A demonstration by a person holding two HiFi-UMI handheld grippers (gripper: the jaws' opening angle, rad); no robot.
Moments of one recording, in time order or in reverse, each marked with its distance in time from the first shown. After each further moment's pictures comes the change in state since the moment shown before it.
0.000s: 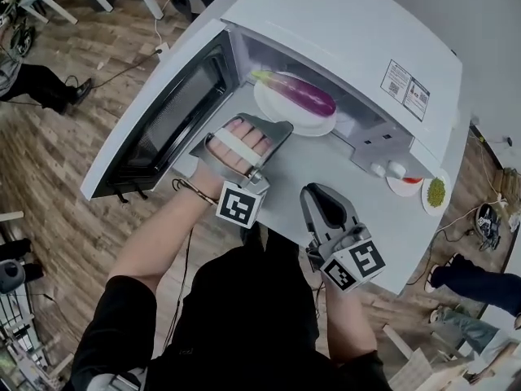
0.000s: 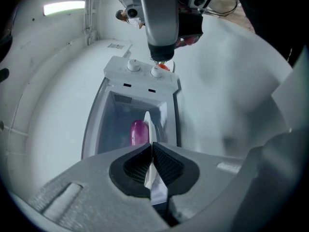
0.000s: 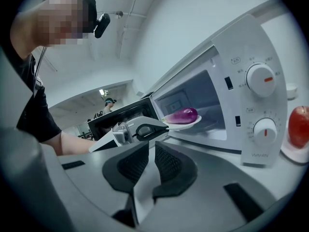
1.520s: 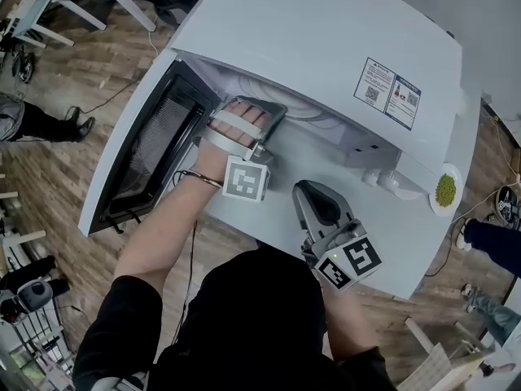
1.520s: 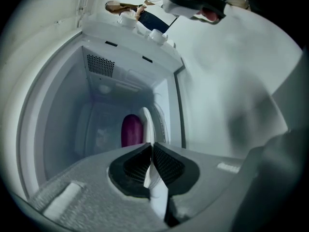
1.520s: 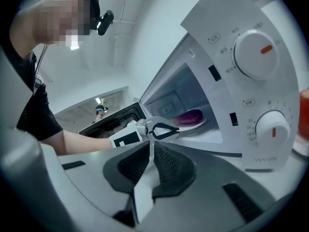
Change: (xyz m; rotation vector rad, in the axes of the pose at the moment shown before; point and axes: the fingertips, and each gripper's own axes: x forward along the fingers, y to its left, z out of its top) left arm 0.091 -0.021 -0.025 -0.015 0.061 -0.253; right arm 0.021 -0.043 0.008 0.087 -0.061 0.000
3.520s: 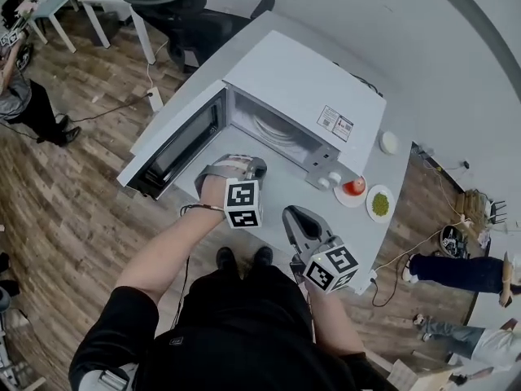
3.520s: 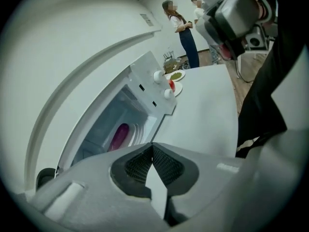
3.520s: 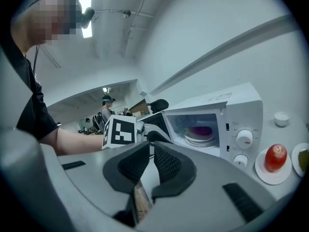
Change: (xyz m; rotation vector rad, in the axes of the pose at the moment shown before) left arm -0.148 0.014 0.055 -0.545 -0.029 -0.276; right arm -0.090 0.108 0.060 -0.133 0.094 -0.017
